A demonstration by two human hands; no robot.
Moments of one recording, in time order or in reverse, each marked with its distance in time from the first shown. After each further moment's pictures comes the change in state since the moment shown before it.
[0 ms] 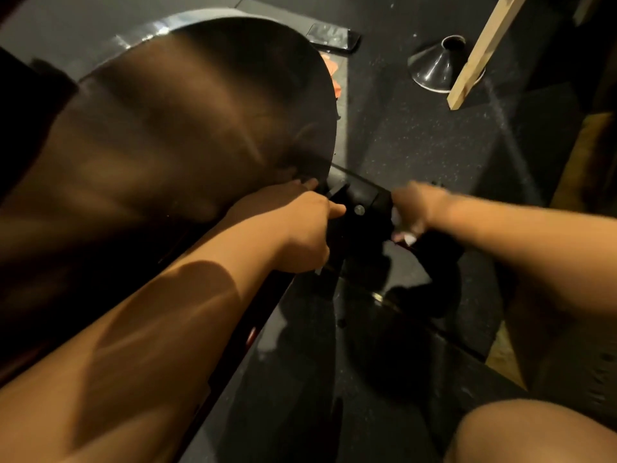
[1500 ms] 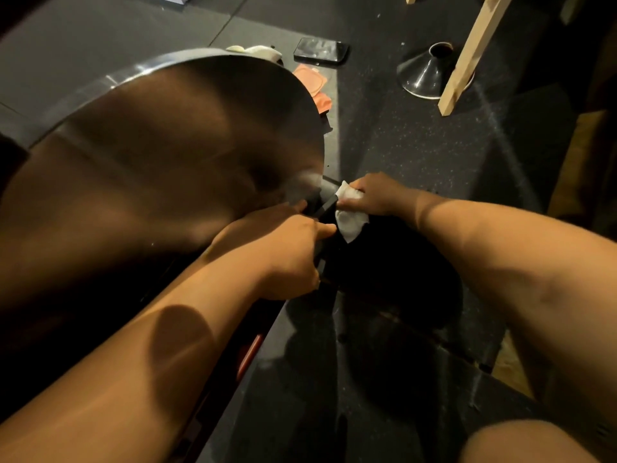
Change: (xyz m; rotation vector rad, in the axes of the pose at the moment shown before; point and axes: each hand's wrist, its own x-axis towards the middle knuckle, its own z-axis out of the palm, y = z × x) left_hand 0.006 -0.001 0.004 0.004 0.049 0.034; right_hand 0.051 -0.022 -0.021 0.426 0.099 -0.094
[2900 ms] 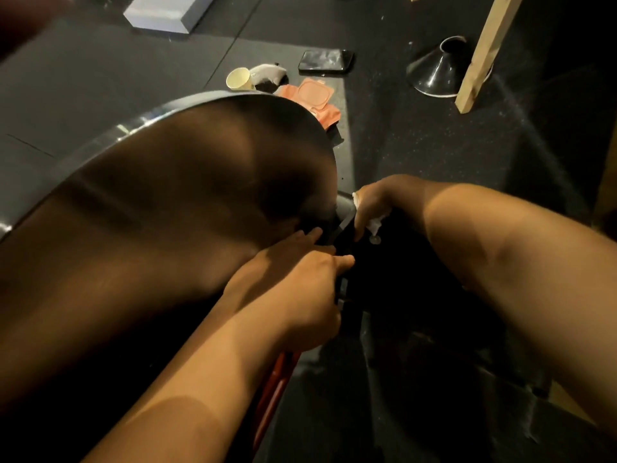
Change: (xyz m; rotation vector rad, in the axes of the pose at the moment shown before) left_hand -0.008 0.007 -0.010 0.037 0.035 0.072; right_hand 0.055 -0.021 -0.013 0.205 -0.560 0.260
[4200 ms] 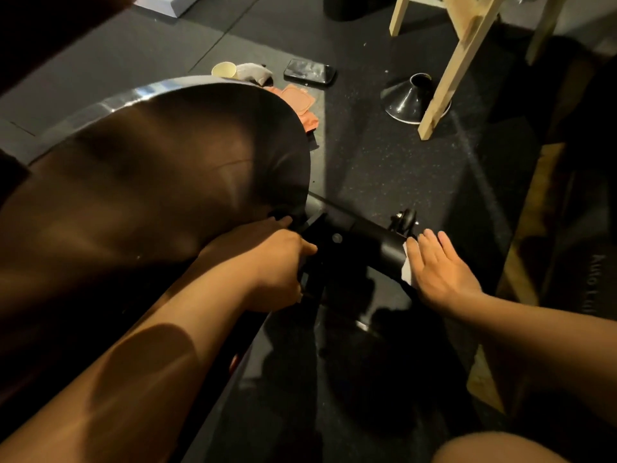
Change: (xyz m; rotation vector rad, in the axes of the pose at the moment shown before) left_hand 0.007 -0.004 0.005 -0.054 -0.072 -0.065; right_hand -0.083 0.182 0.132 -0.910 0.840 -0.012
